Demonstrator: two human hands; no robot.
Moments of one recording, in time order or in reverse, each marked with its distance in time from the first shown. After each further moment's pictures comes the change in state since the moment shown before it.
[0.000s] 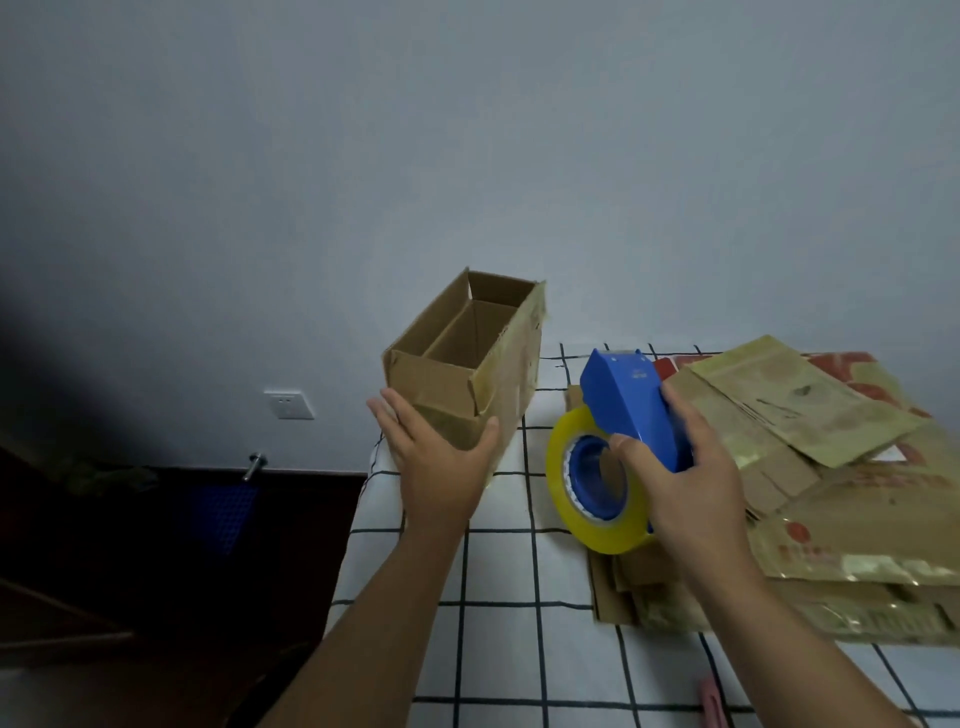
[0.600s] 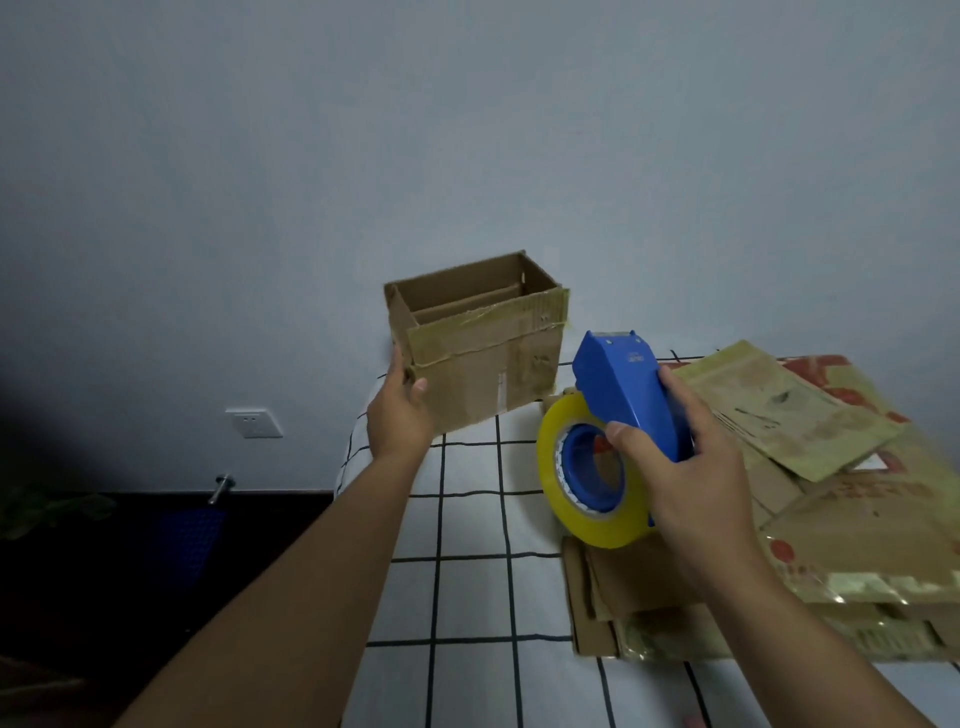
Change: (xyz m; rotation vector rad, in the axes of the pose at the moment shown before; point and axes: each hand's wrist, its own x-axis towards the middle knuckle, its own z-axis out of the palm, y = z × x) left_hand 0.090 0.002 0.032 -0.021 -0.103 0.002; right_hand 0.026 -0.005 -0.013 0.026 0.011 -0.061
